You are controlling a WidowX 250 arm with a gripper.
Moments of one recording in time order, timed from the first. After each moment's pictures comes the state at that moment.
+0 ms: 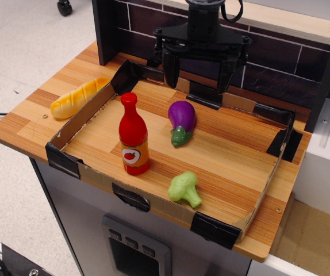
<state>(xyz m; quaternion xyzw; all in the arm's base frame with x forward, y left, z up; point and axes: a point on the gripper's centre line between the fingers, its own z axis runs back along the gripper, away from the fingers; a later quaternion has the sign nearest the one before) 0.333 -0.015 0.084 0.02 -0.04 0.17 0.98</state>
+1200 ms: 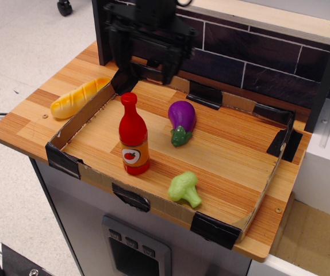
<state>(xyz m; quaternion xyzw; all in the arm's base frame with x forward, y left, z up) 0.302 0.037 0.108 0.05 -0.03 0.05 1.00</state>
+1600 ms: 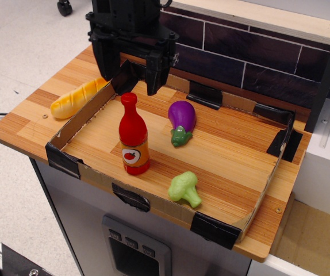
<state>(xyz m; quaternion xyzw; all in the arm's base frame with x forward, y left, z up) 0.275 0.039 0.109 0.00 -0.01 0.02 1.00</state>
